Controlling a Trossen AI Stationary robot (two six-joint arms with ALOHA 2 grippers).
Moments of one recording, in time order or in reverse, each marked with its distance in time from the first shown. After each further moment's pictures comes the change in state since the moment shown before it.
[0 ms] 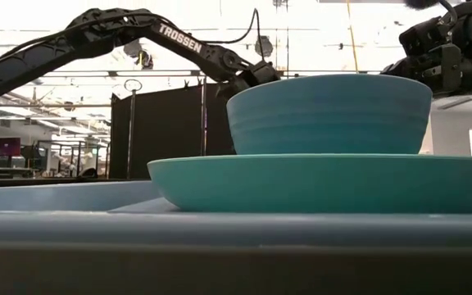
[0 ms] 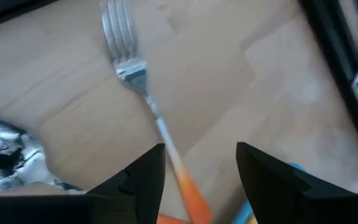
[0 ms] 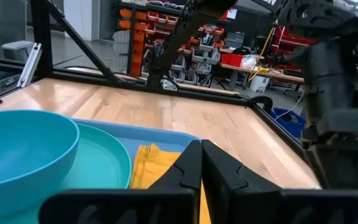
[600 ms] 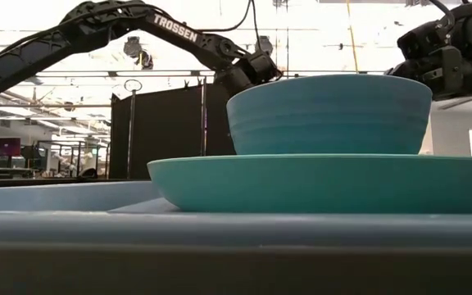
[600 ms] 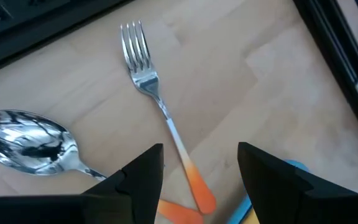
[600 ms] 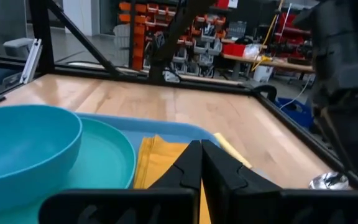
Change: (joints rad) left arm 0.005 -0.057 0.005 -0.066 -0.067 0.038; right arm 0.000 0.000 0.000 -0.031 0.000 0.028
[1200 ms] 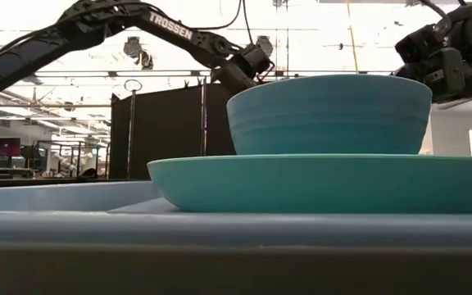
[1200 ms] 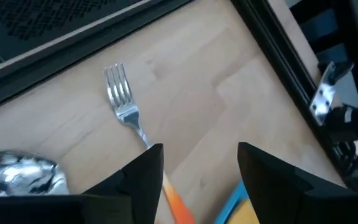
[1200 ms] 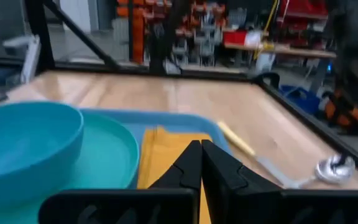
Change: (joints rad) left arm 0.033 -0.031 -0.016 0.099 0.078 -0.007; right arm -0.004 -0.001 0.001 -0.046 0.004 0.051
